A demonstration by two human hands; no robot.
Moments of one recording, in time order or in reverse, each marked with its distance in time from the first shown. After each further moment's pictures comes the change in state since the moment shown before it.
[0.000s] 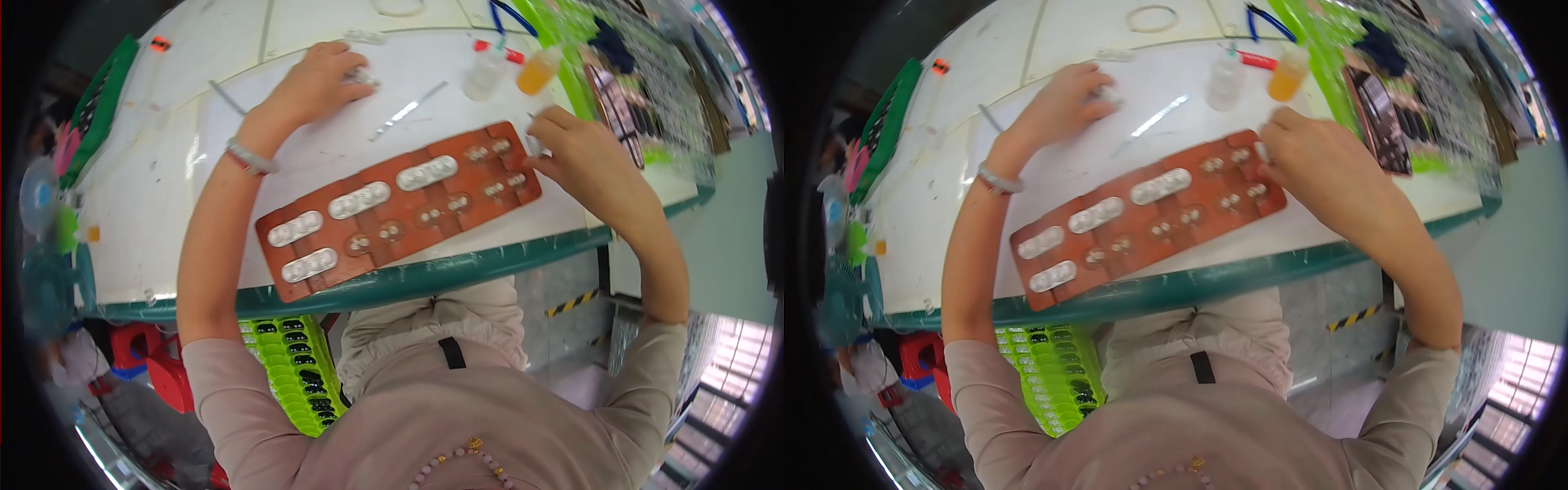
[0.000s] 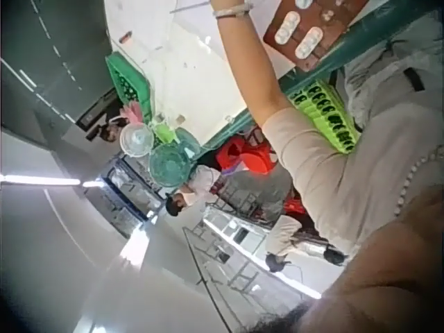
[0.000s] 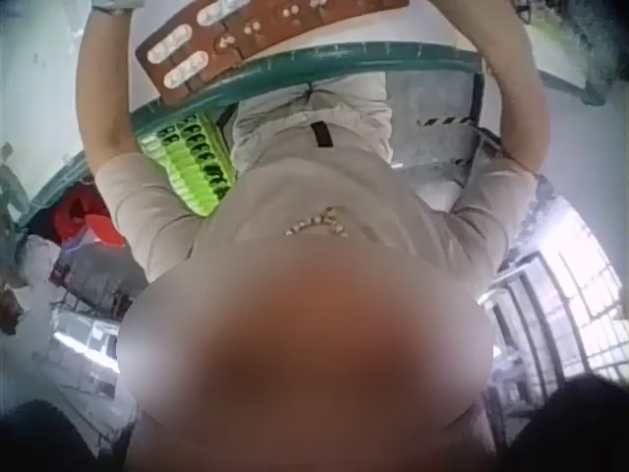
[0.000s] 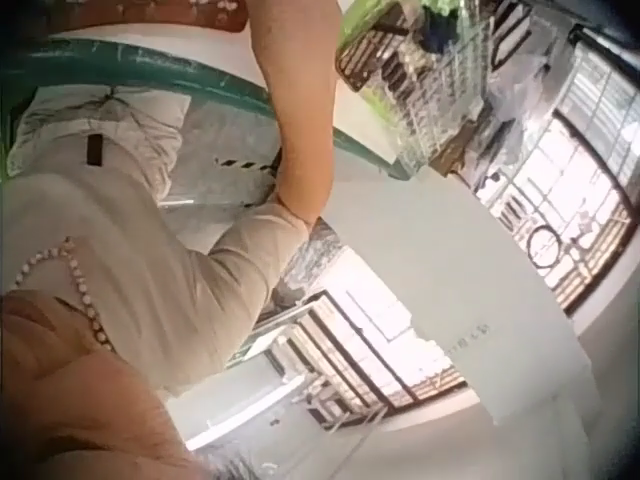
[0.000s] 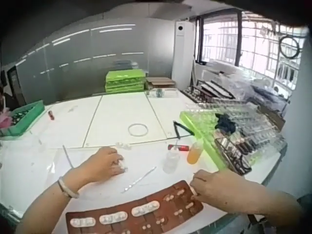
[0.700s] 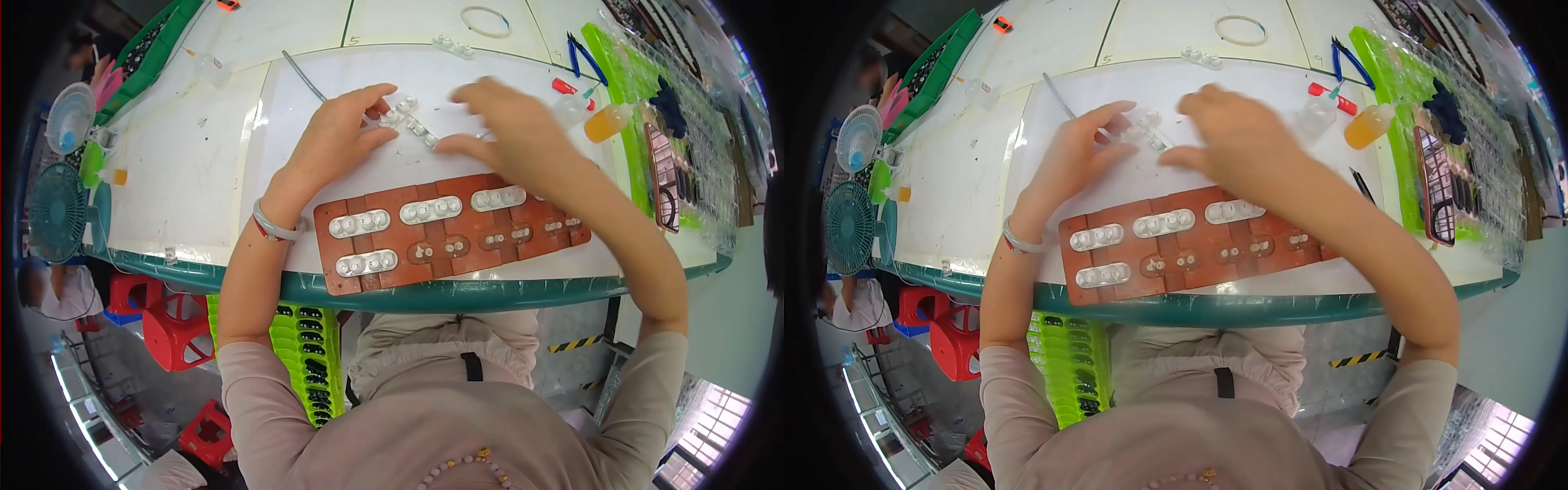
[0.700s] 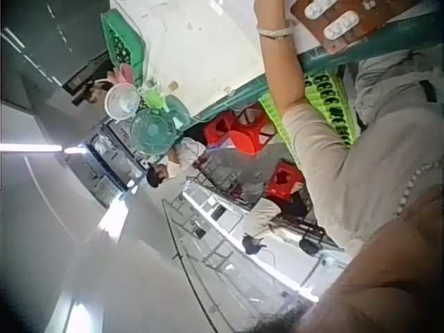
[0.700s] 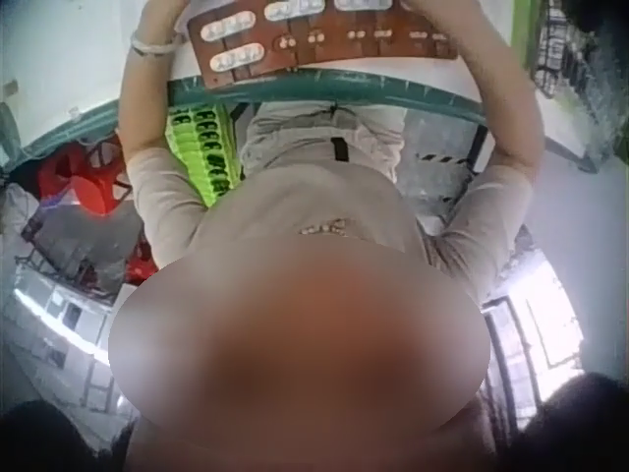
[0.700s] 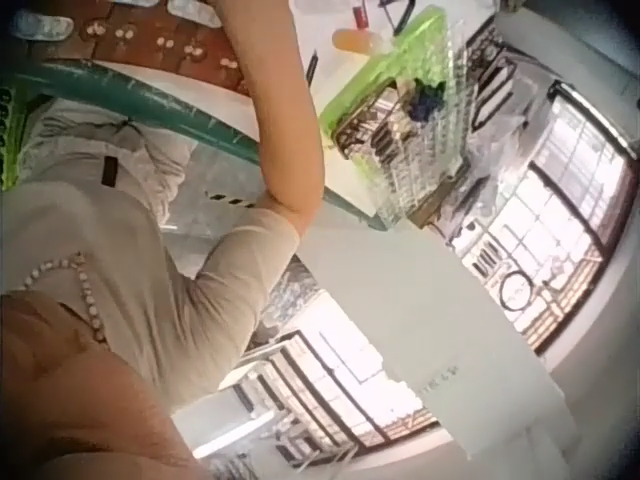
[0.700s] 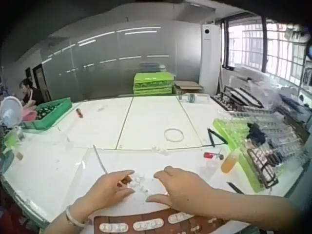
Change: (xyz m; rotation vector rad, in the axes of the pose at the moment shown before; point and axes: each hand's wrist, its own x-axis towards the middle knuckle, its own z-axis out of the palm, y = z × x) left_hand -0.091 0.014 -0.018 -0.371 0.187 -0.233; right_hand 0.117 -0.064 0.051 0.359 0.275 -0.240
